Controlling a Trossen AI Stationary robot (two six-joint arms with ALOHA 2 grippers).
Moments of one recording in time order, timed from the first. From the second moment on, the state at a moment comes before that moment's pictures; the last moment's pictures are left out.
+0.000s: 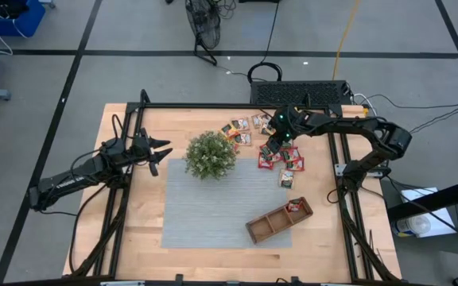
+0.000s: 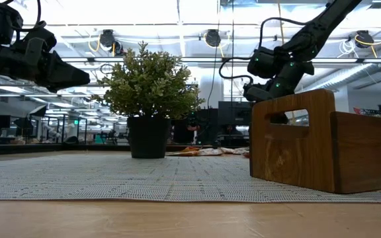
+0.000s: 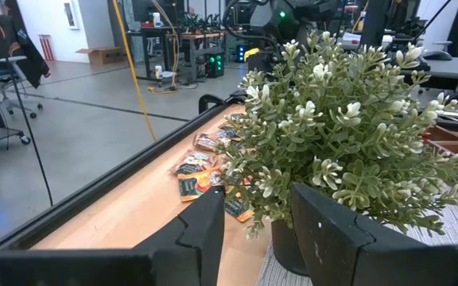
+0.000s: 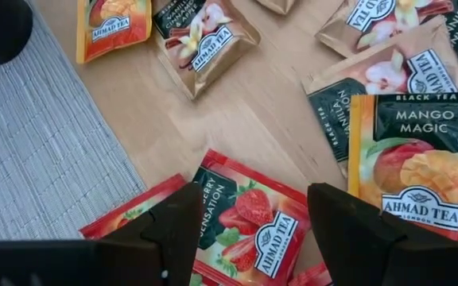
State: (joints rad) left arm 0.43 0.07 0.04 -0.05 0.08 0.00; right arm -0.62 1.53 0.81 -0.28 -0.21 0.13
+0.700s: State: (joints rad) left arm 0.43 0.07 0.04 -0.05 0.08 0.00; right arm -0.55 1.66 0.81 -0.28 -0.08 0.11
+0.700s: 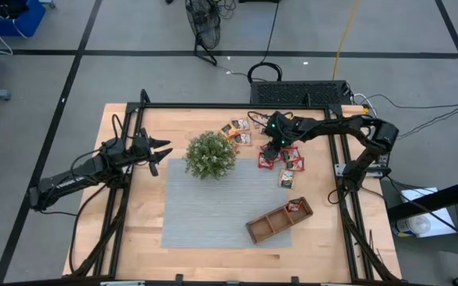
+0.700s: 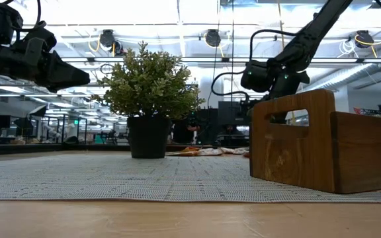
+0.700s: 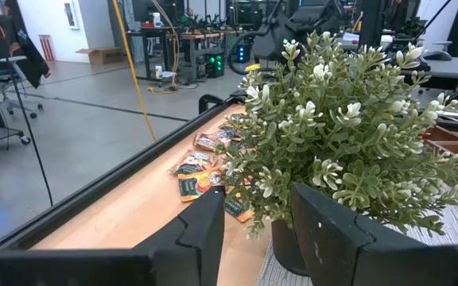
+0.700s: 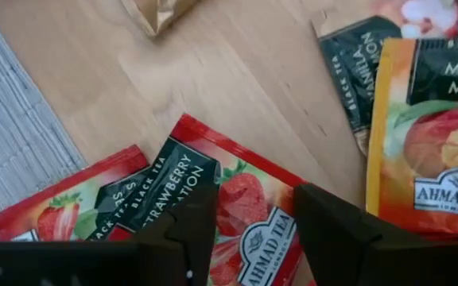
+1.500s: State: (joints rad) left arm 0.43 0.07 0.04 -0.05 0.08 0.00; right arm -0.35 1.50 0.81 -0.37 -0.28 -0.03
